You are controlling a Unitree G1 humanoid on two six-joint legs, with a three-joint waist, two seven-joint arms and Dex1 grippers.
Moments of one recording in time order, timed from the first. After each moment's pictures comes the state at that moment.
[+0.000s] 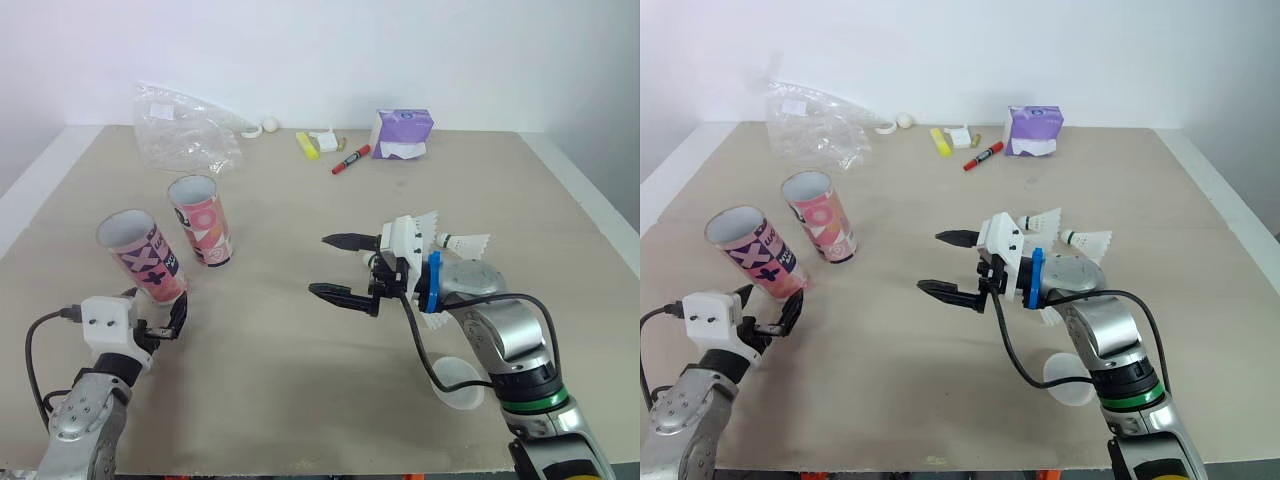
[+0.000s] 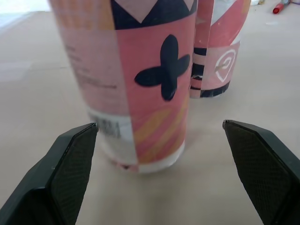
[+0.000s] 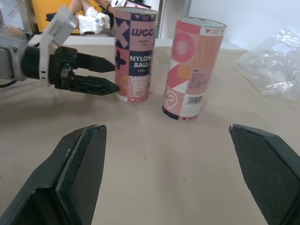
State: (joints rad) left arm 0.22 0.28 0.31 -0.44 -0.30 0.29 -0.27; right arm -0.47 -0.49 0.16 -0.21 0.42 0.33 0.97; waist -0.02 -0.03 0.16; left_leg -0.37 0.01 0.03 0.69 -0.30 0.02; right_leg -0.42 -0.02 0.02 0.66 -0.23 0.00
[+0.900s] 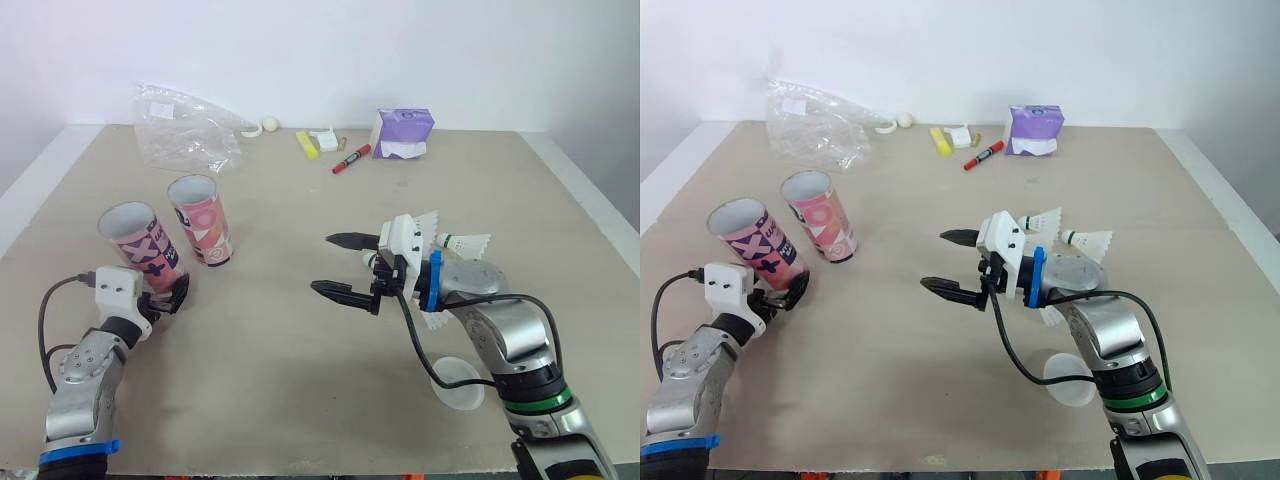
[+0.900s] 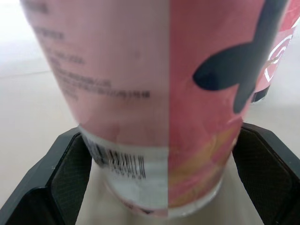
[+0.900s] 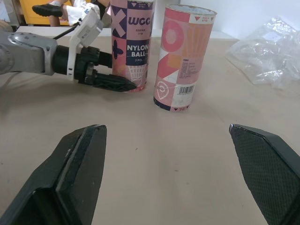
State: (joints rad) left arm -0.07 0.41 0.30 0.00 -0.28 0.14 -0.42; right arm -0.47 -0.51 0.15 -0.23 0.41 0.38 0.93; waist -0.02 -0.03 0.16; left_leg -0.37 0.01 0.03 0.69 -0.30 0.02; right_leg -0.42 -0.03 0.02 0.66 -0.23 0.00
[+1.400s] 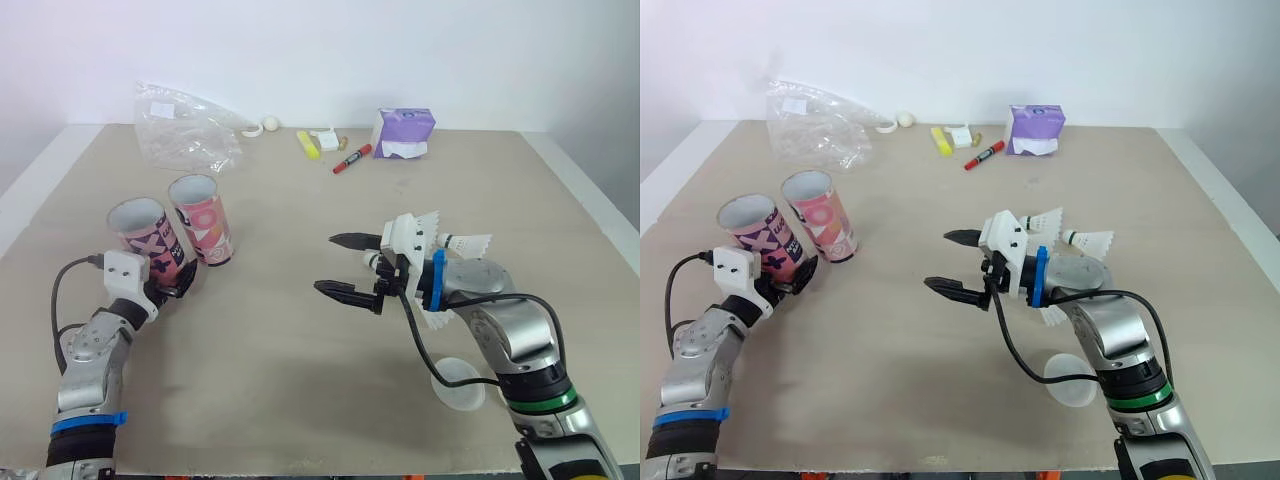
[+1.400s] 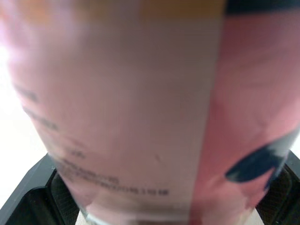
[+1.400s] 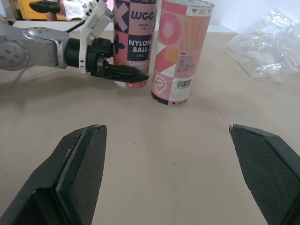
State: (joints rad) left arm -0.19 0.42 0.29 0.16 -0.29 0.05 -0.51; right arm -0.47 -0.53 0.15 -0.24 0.41 0.40 0.93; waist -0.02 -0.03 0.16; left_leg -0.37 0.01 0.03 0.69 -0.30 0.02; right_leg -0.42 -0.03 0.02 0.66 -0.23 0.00
